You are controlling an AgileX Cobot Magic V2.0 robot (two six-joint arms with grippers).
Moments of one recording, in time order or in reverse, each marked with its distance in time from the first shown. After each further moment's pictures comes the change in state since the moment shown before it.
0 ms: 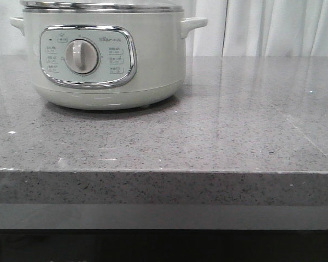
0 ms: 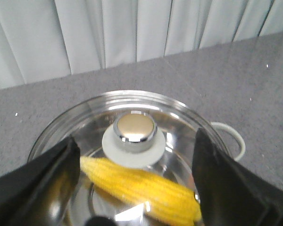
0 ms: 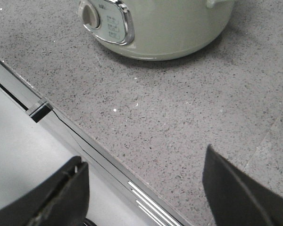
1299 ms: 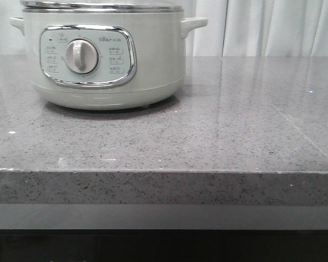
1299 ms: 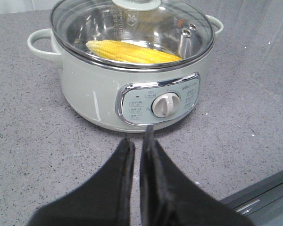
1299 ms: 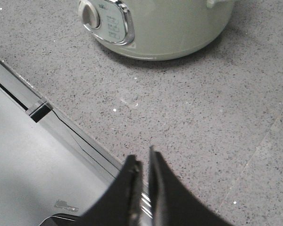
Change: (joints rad) left arm 0.000 -0.663 0.633 -0.037 0.069 0.001; right arm 0.000 0.000 0.000 0.000 0.000 -0.002
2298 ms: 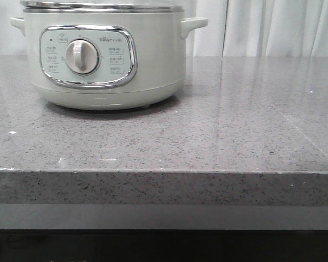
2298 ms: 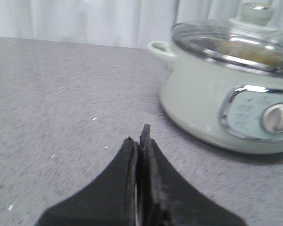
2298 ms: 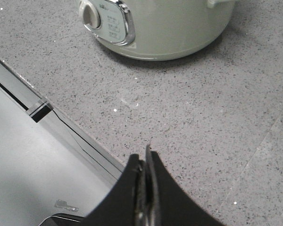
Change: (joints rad) left arm 0.368 -0.420 0.526 -0.040 -0.389 0.002; right arm 0.000 0.000 0.000 0.000 0.000 0.000
